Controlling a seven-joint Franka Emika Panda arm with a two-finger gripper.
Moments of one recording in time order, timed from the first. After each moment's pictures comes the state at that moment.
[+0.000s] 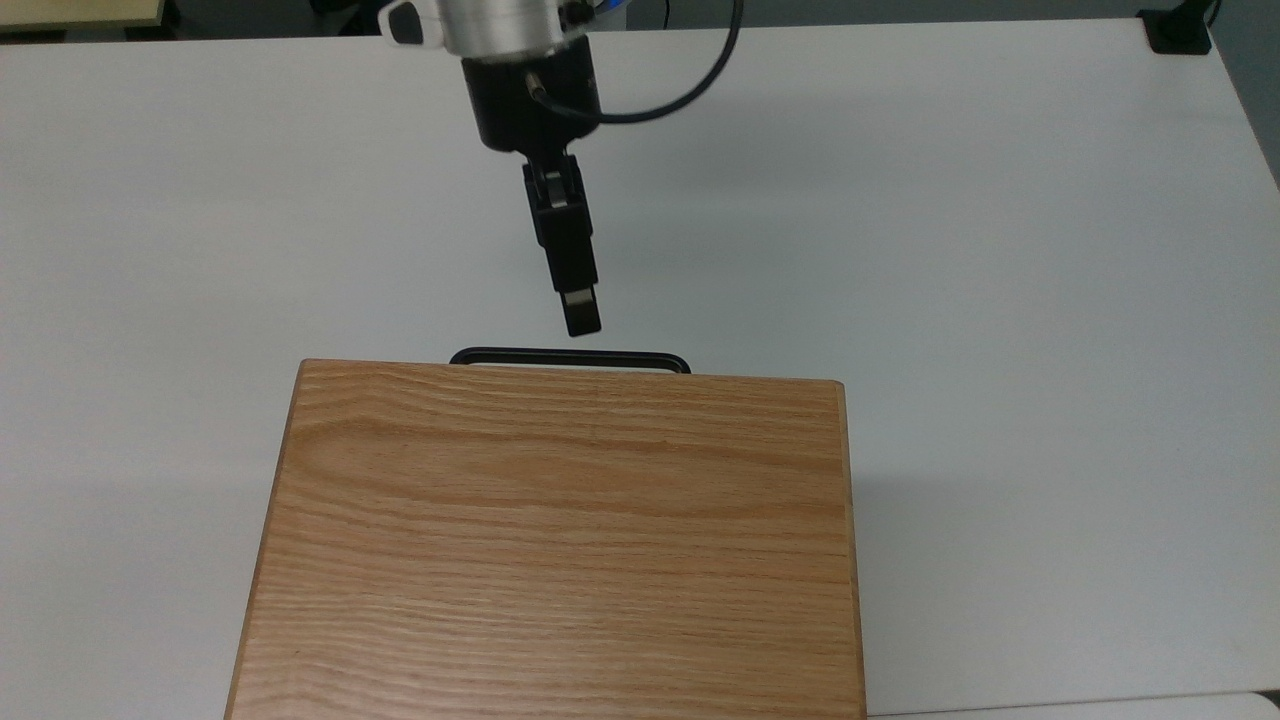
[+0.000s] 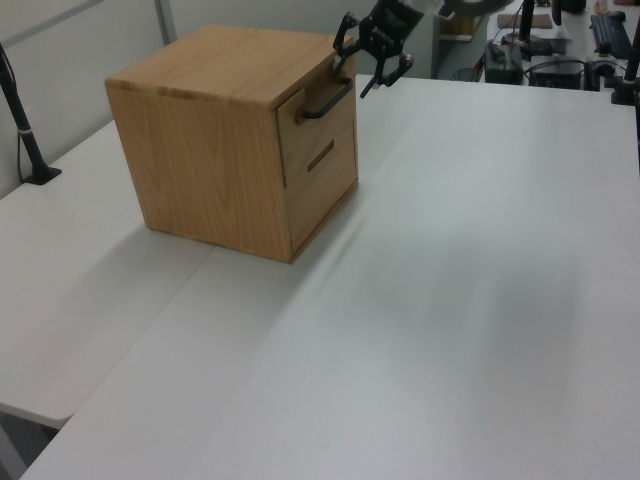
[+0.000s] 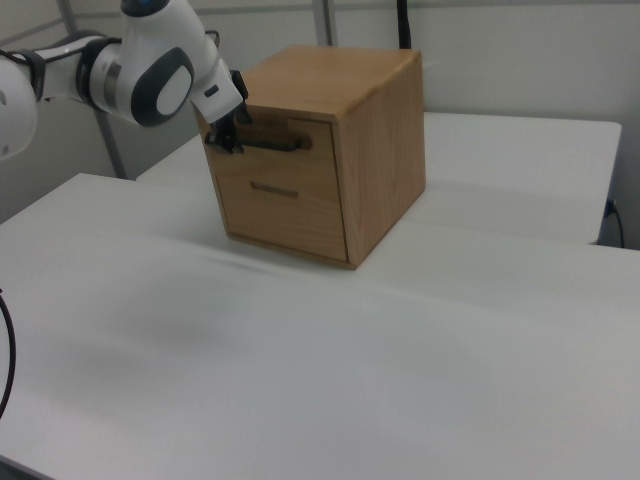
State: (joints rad) arm 0.22 0.24 -0.16 -1.58 0.25 2.43 1.29
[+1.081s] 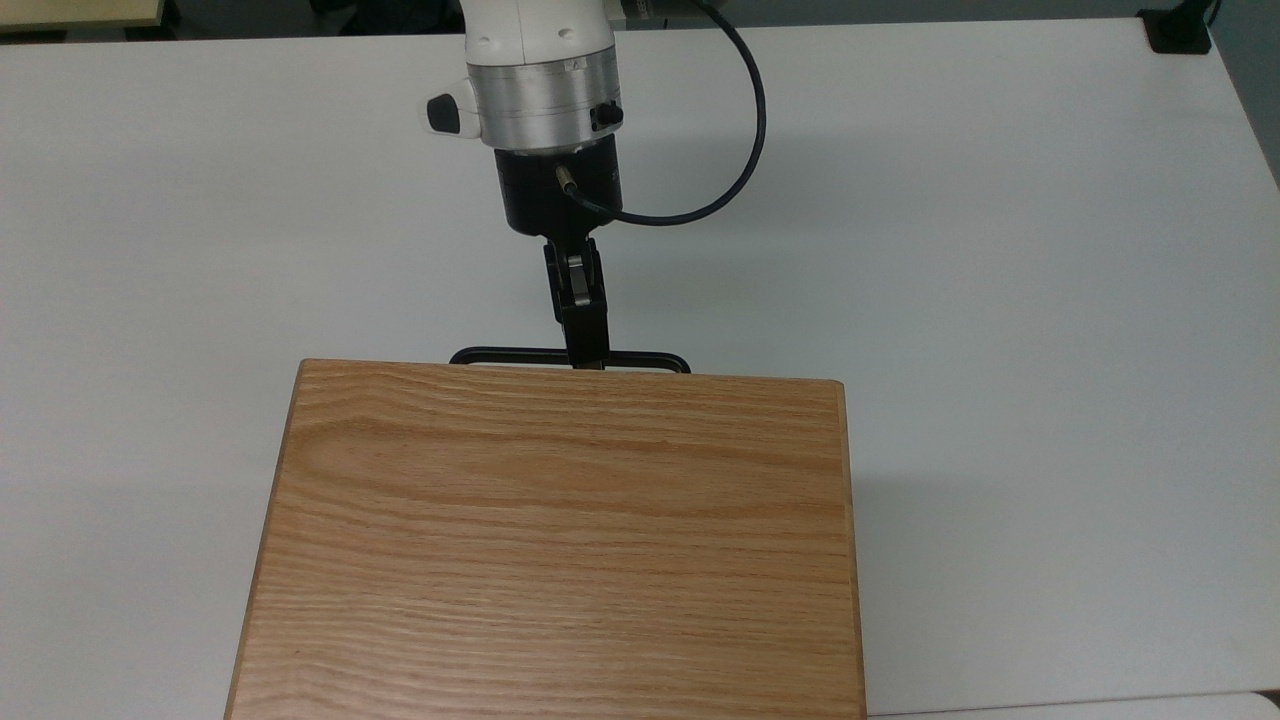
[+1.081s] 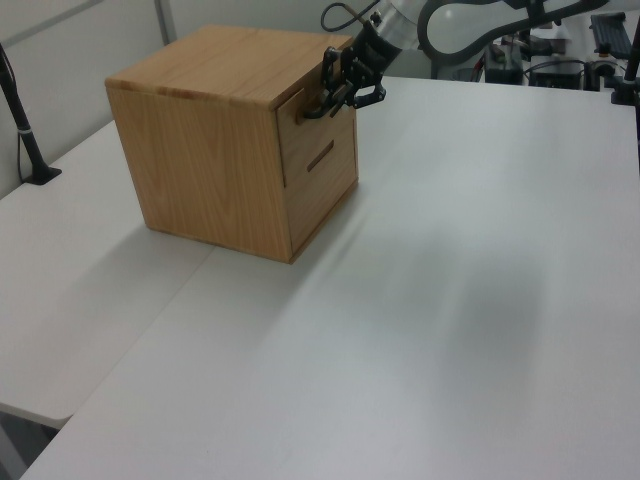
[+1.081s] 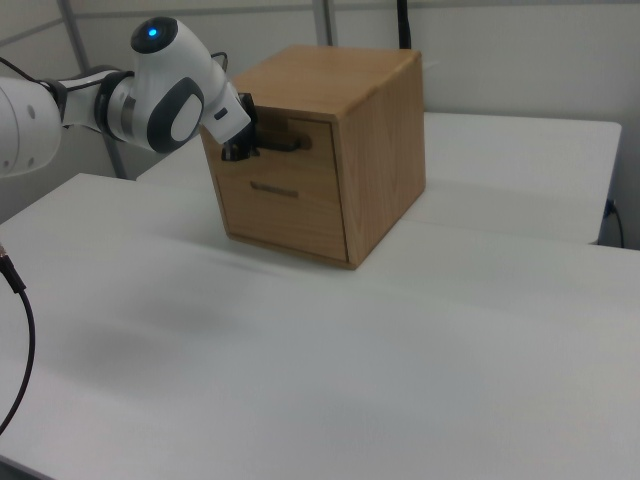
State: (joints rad) arm 0.24 0.34 -0.16 -1.58 0.22 2.58 1.31
